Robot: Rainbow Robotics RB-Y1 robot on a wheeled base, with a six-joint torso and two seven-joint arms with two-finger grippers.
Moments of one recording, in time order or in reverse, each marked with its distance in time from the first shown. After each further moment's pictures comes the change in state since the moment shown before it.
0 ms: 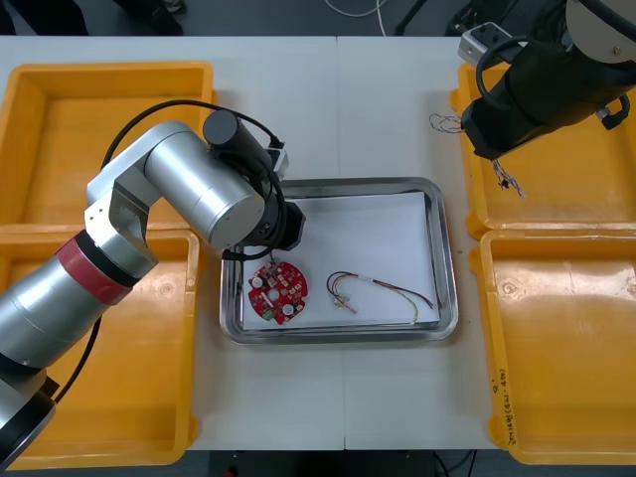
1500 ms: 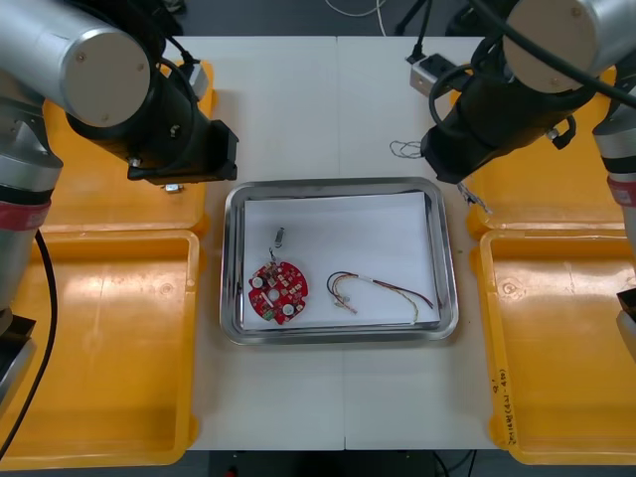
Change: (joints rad) right arm -0.003 0.072 0.096 -0.001 -0.005 0.000 0.021; left arm -0.072 0.048 0.402 -0.162 0.156 0.426 0.000
